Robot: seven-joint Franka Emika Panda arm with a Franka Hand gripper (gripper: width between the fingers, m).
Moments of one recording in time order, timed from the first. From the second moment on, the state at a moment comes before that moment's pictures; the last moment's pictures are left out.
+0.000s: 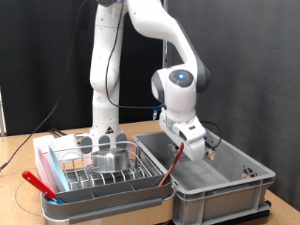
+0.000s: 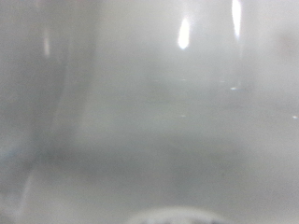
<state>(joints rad) -1.94 -0.08 2.19 -2.48 0.42 2.25 -0.97</state>
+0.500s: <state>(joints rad) -1.94 -0.02 2.19 -2.47 0.36 2.24 -1.10</state>
